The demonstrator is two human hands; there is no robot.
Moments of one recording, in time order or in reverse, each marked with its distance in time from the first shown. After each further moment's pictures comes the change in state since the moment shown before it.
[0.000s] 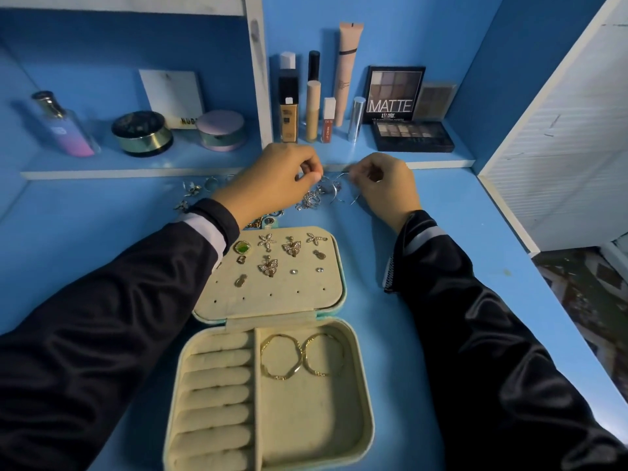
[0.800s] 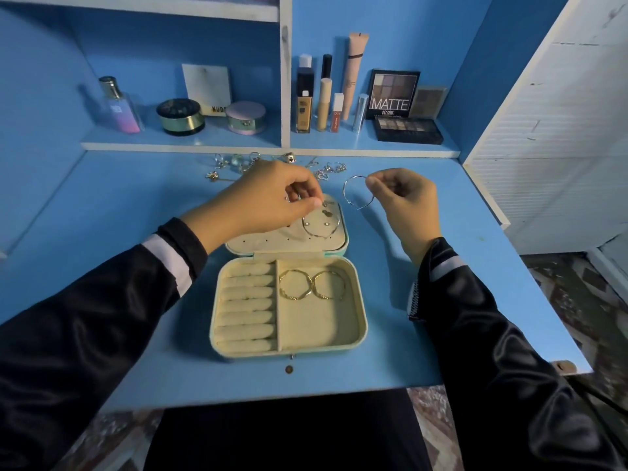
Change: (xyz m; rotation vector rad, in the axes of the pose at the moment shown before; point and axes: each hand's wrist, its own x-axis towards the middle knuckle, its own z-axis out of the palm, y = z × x) left_hand -0.113 0.057 -0.036 -0.152 -0.063 -0.057; right_hand -0.102 -0.031 -0.030 0.397 0.117 0.054
